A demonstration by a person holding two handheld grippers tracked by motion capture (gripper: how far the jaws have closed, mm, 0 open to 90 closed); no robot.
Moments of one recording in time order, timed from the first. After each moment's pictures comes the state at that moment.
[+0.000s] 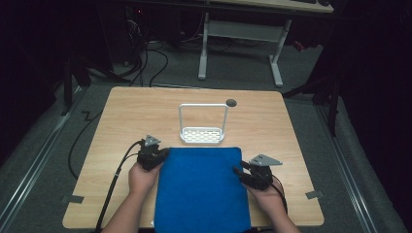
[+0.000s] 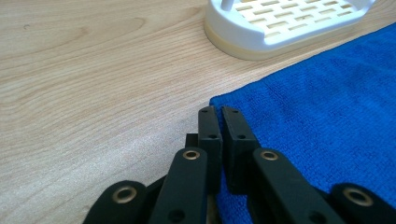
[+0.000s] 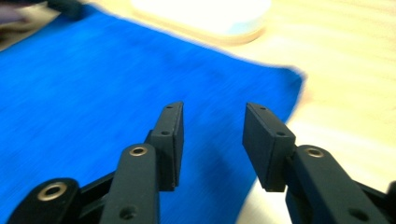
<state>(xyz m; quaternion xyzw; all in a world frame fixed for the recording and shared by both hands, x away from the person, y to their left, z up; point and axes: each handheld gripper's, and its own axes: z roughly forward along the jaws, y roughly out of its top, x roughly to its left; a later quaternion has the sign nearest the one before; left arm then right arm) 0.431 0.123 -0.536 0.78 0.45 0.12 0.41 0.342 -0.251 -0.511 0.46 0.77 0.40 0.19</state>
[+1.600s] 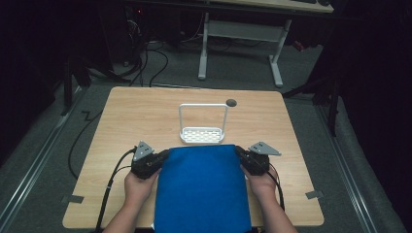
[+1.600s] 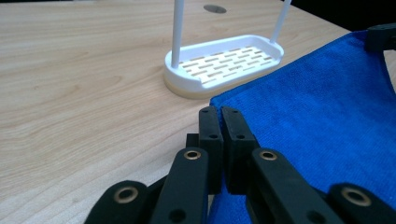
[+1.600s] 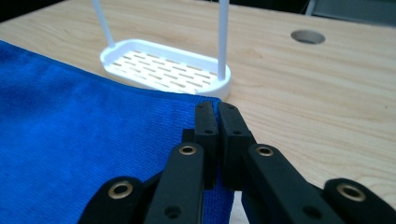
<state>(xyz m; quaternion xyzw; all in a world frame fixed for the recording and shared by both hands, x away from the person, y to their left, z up) 0.381 0.132 -0.508 0.75 0.40 0.16 0.51 0.369 -0.244 -0.498 0.46 0.73 0.44 0.26</state>
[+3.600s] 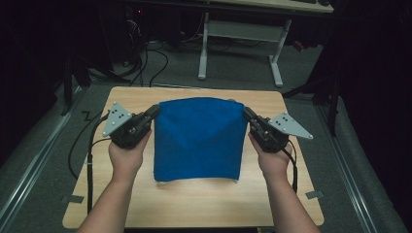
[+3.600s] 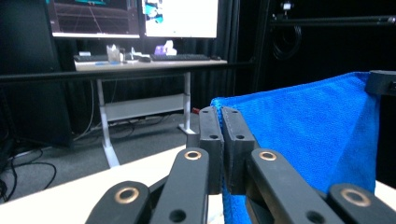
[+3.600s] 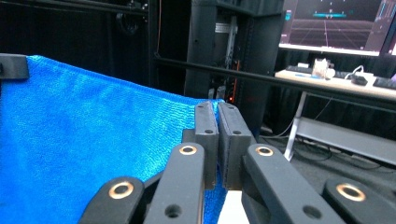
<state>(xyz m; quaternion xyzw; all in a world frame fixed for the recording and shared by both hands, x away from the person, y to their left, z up) 0.383 0.146 -0.350 0.65 0.32 0.28 0.62 0.358 -0.238 -0.350 0.36 0.64 0.57 0.37</state>
